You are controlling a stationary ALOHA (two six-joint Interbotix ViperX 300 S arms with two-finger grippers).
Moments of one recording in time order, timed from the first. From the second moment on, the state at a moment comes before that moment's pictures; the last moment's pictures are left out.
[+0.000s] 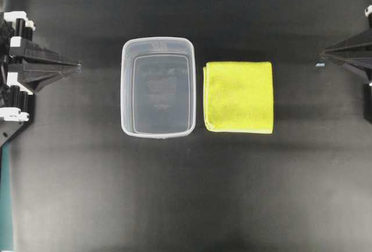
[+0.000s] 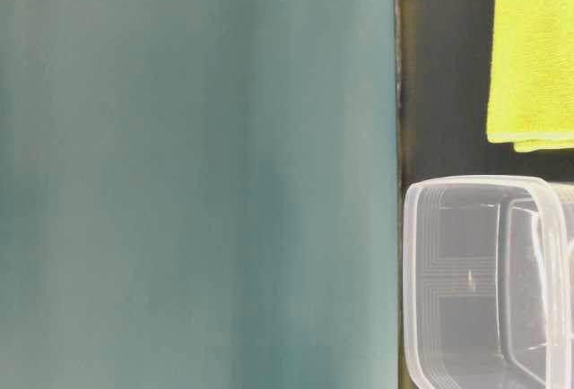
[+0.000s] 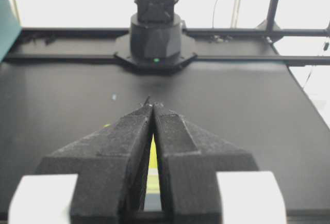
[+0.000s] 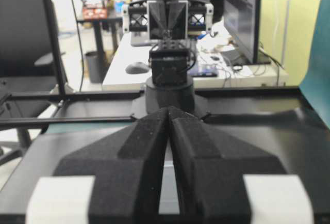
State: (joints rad) left arm 0.00 -0.96 1.17 0.00 -0.29 0.00; right arm 0.00 -0.97 1.18 0.00 -0.29 0.00
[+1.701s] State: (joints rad) left arm 0.07 0.39 -0.13 0.04 0.76 0.13; right arm -0.09 -1.22 1.13 0.04 0.15 0.08
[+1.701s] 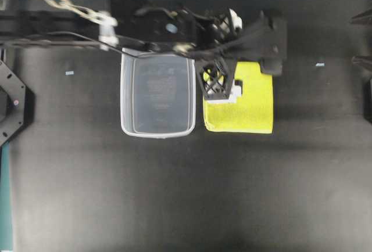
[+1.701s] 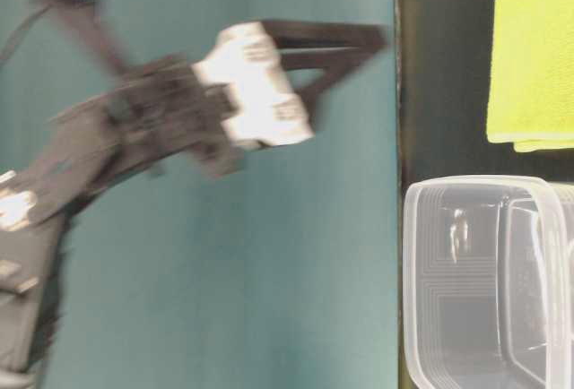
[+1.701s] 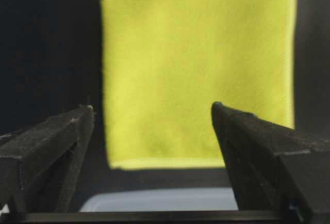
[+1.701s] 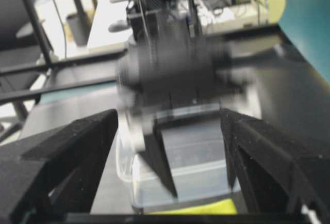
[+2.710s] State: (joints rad) left arm 0.00 0.62 -0.25 0.04 0.79 0.15; right arm -0.09 -1.26 1.13 0.04 0.15 0.08
